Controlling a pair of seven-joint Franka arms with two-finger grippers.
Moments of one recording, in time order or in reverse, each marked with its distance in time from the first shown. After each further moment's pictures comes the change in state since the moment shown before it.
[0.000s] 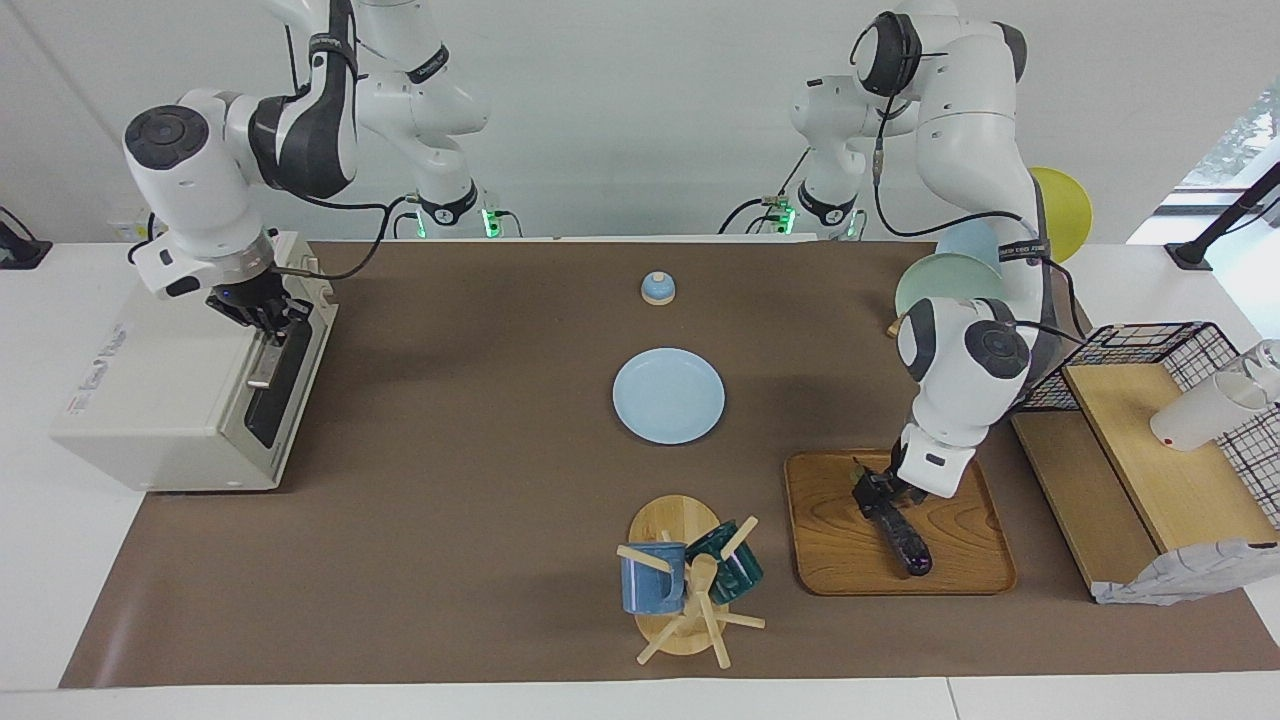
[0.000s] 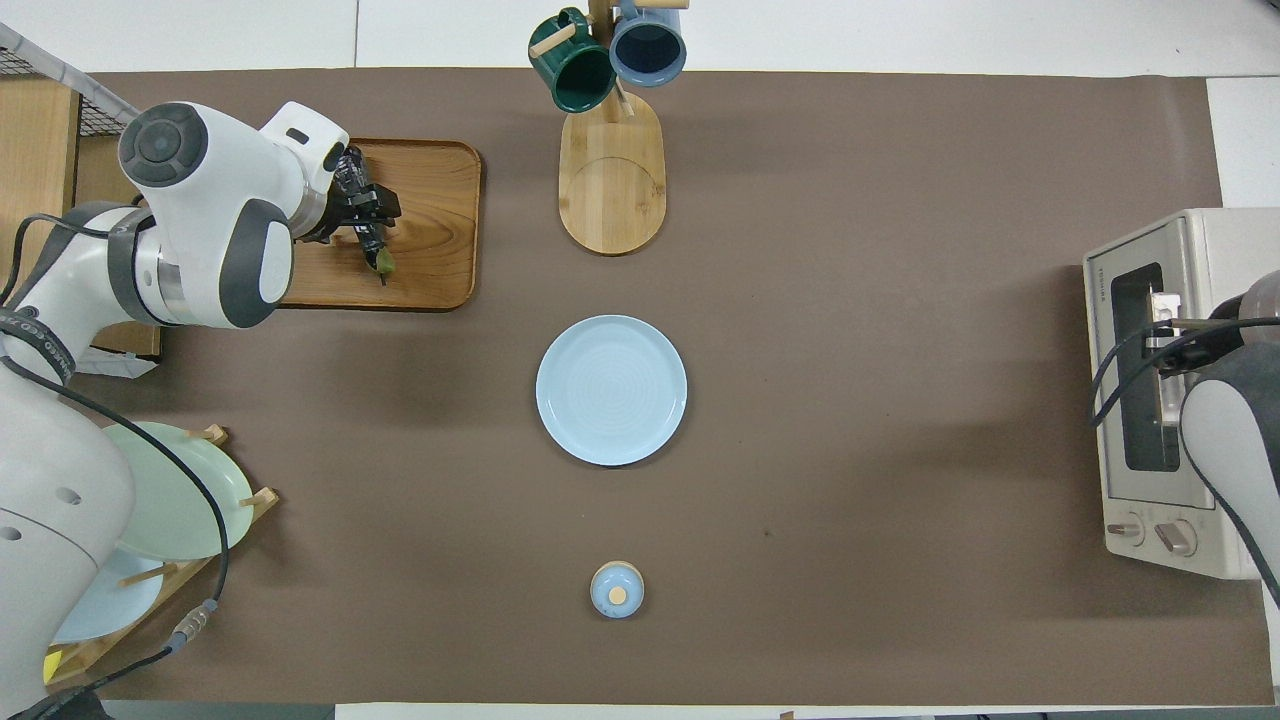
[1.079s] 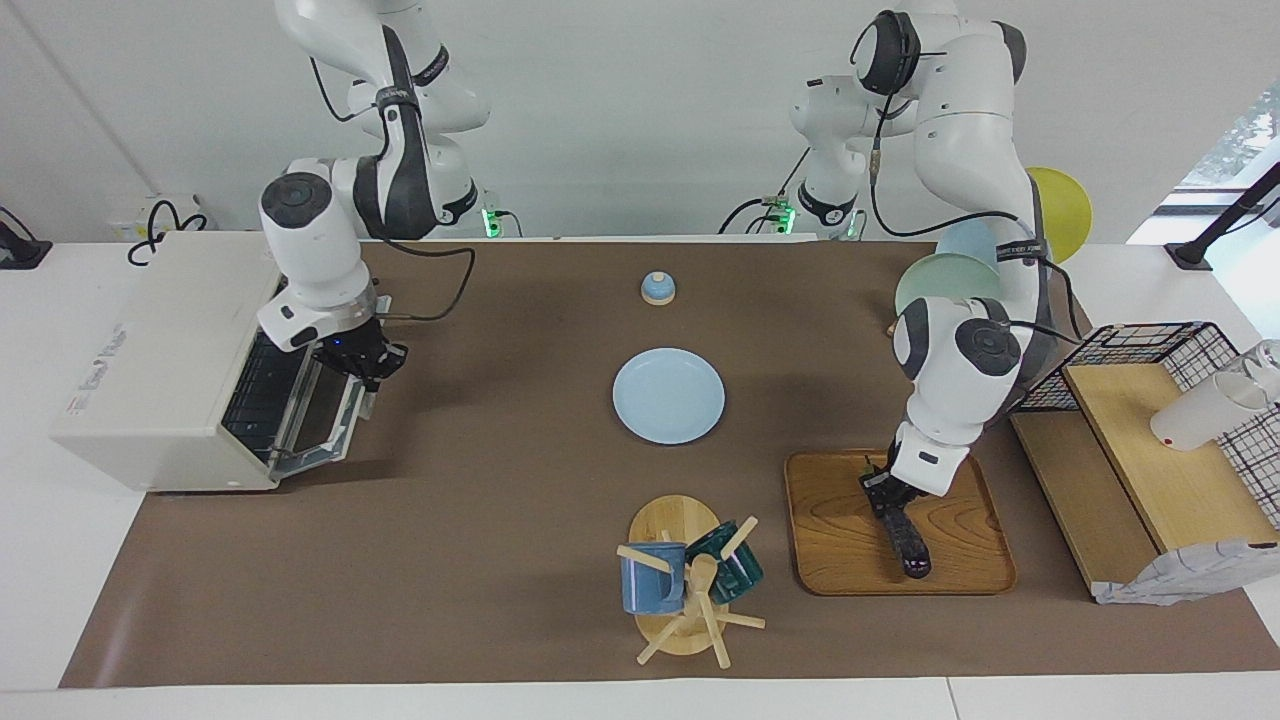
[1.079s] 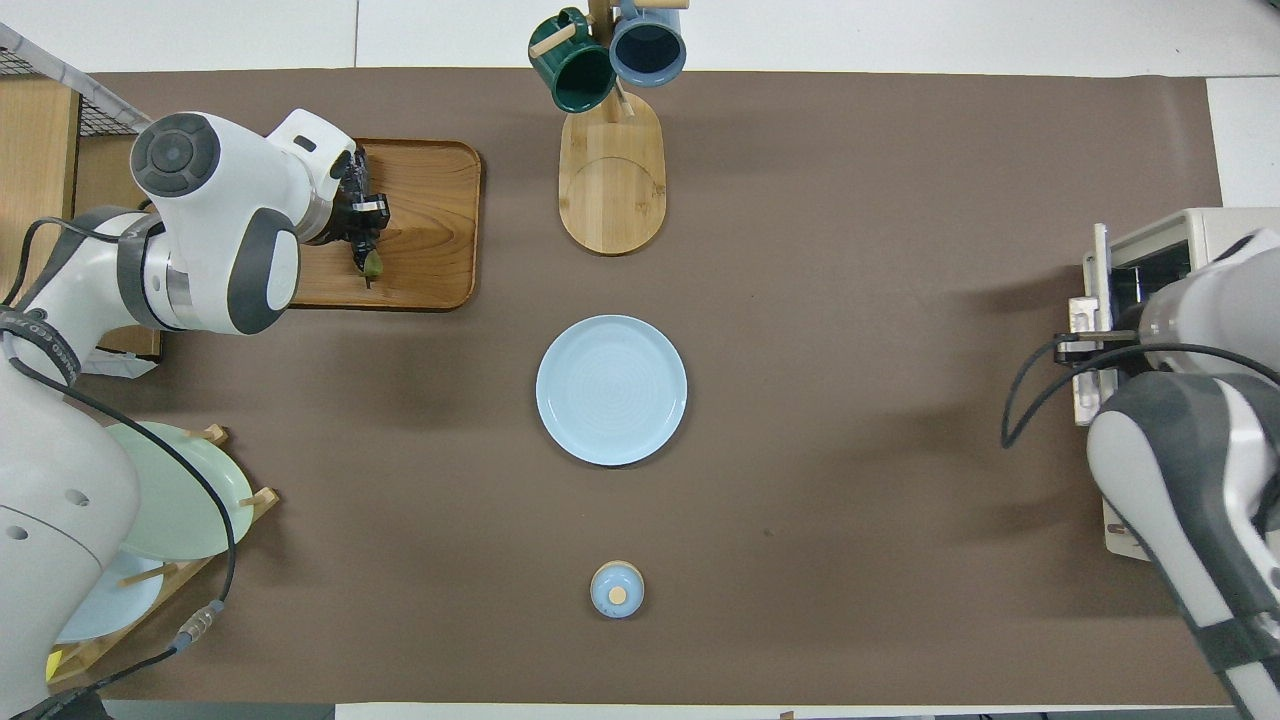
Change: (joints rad) left arm -0.002 -0.018 -0.008 0.012 0.009 -0.023 0.001; right arm 0.166 0.113 0.015 -0.148 0.074 0.328 0.103
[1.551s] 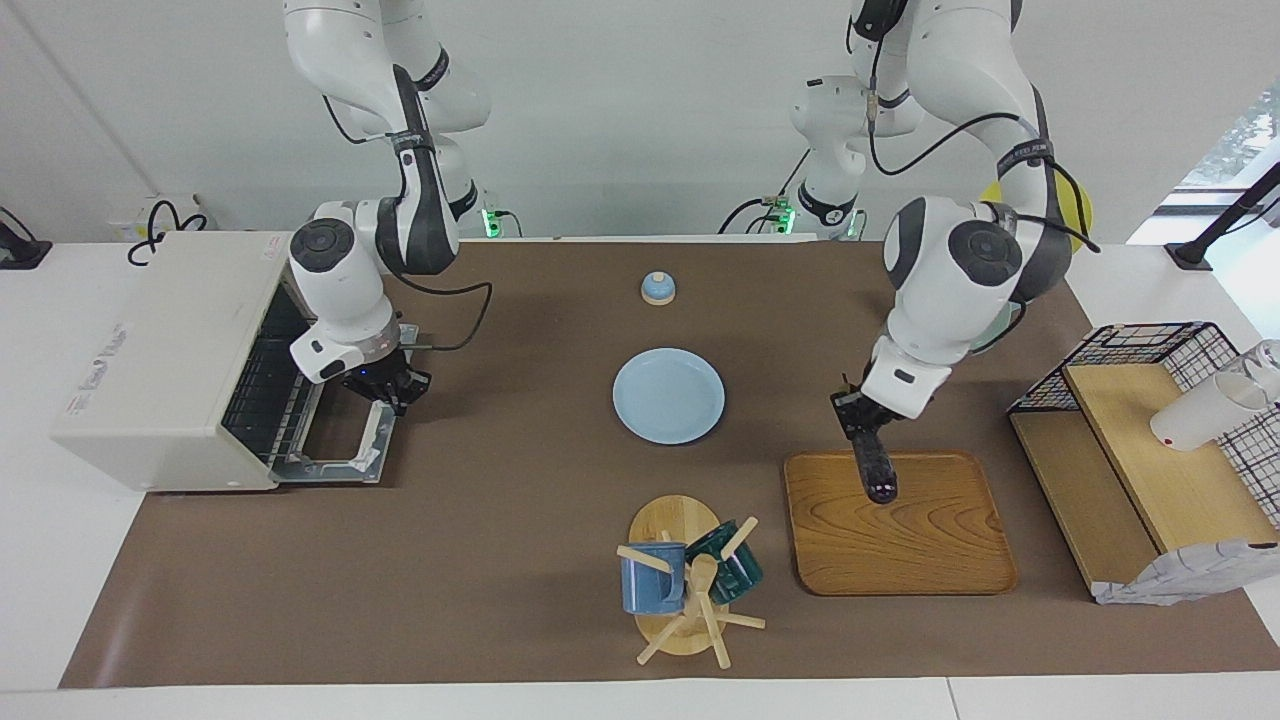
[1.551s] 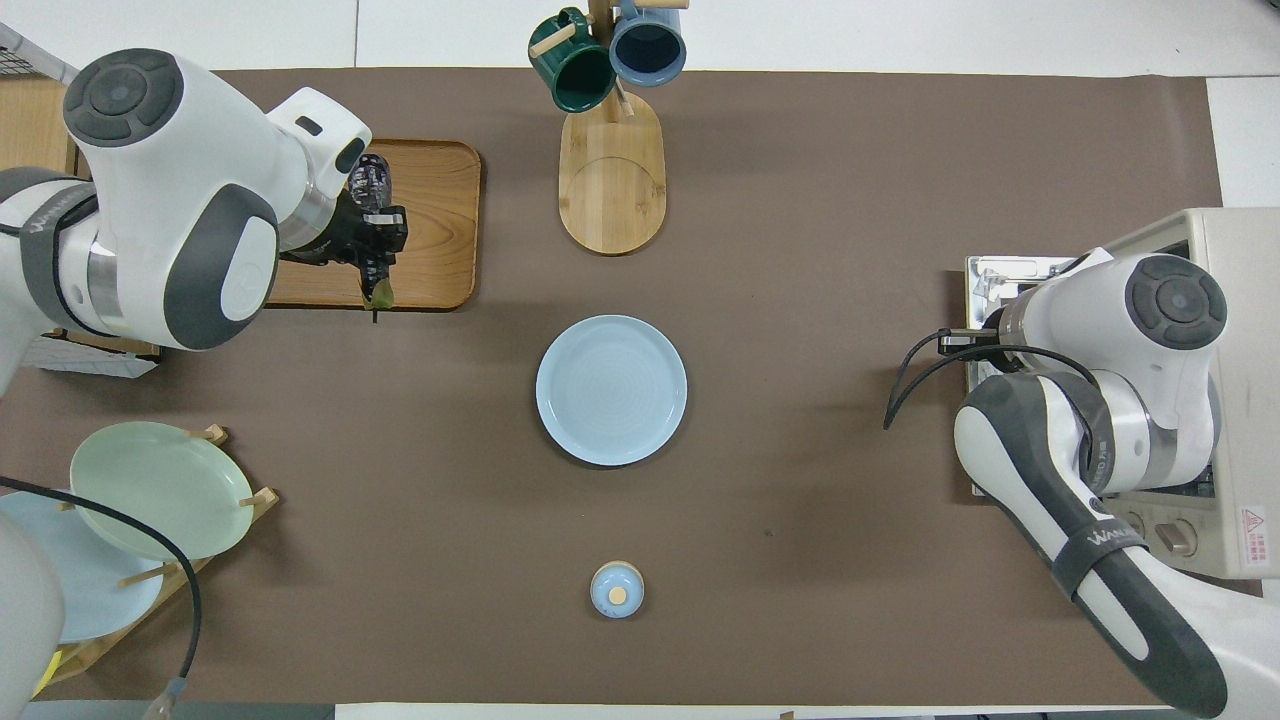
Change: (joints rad) left arm -0.012 -0.238 -0.128 0.001 -0.054 -0.383 -0.045; right arm 0.011 0.065 -0.003 -0.028 0.072 0.097 0.002
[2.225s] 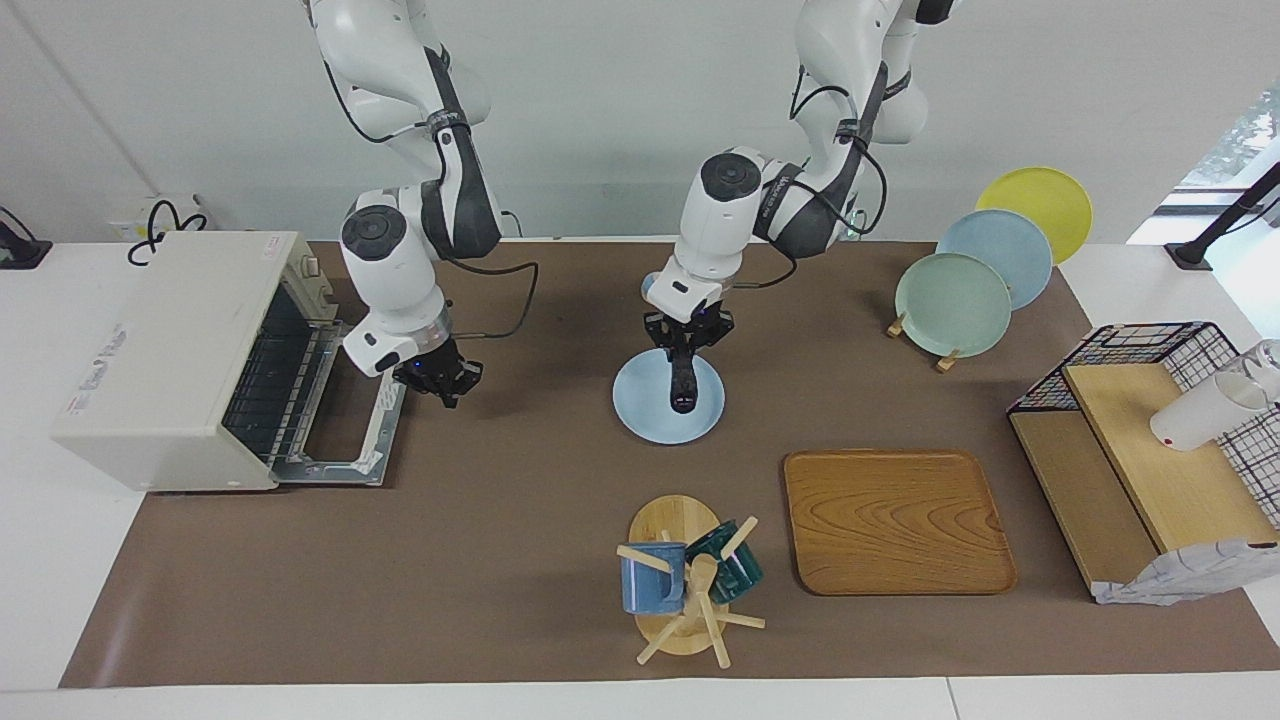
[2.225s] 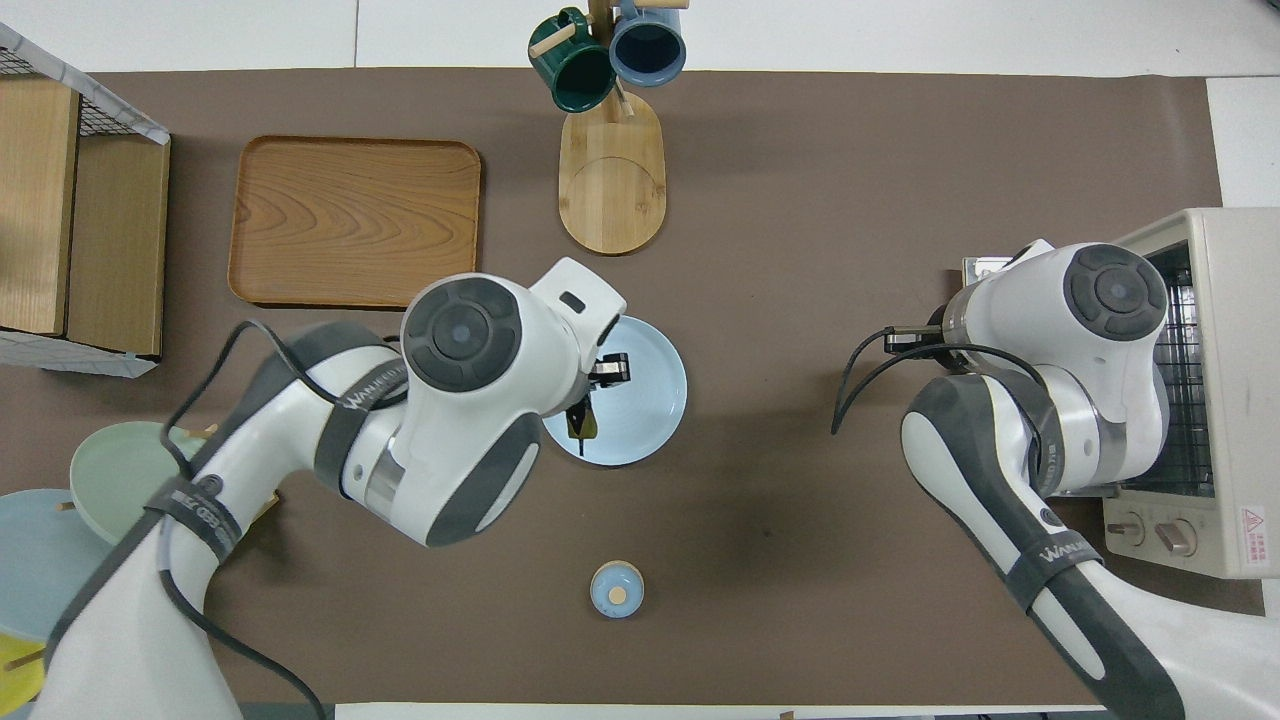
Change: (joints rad) left arm -0.369 -0.115 -0.033 -0.393 -0.051 0.347 -0.307; right arm 0.137 0.001 0.008 0.096 0.066 -0.108 0.089
